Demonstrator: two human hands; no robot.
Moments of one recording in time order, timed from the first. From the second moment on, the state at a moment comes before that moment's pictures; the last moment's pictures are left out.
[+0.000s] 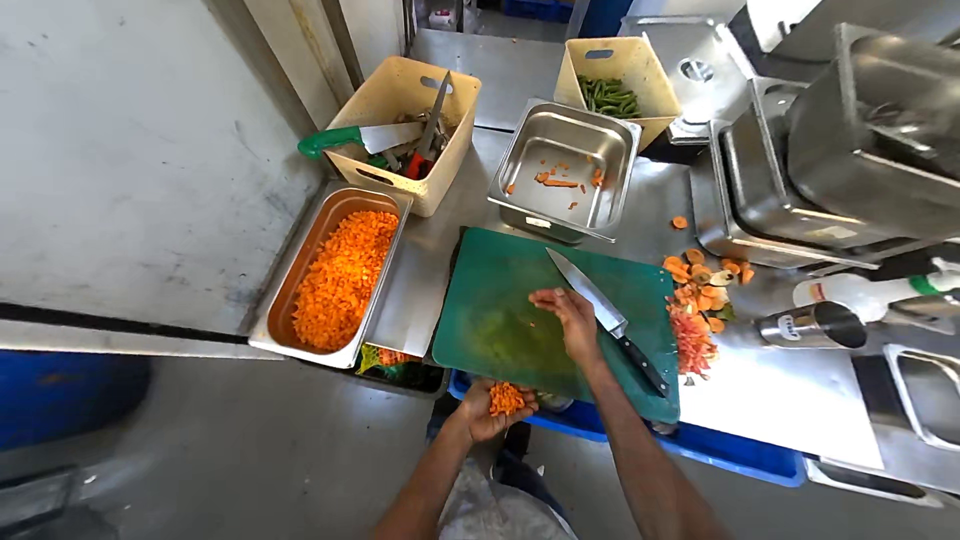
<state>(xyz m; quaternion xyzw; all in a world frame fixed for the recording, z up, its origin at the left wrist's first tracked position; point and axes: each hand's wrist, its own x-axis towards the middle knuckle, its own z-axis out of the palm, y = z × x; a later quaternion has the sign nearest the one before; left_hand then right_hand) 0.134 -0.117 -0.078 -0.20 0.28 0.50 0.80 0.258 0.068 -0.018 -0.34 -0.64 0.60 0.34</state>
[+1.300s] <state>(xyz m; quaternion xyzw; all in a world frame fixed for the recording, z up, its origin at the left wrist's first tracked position) -0.180 -0.039 0.004 0.55 0.83 0.07 0.05 0.367 -0.033 0.044 -0.56 -0.58 0.48 0.35</state>
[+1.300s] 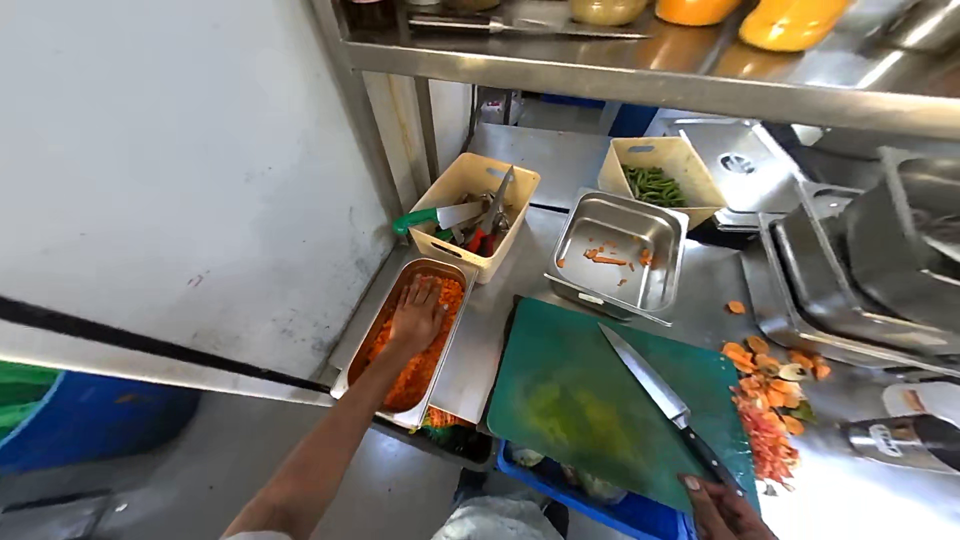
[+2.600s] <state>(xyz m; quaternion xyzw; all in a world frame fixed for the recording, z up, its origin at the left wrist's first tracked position) 0.069 0.119 0.054 0.53 0.77 0.34 0.04 0.402 0.005 -0.023 -0.67 -0.71 0.07 0.21</state>
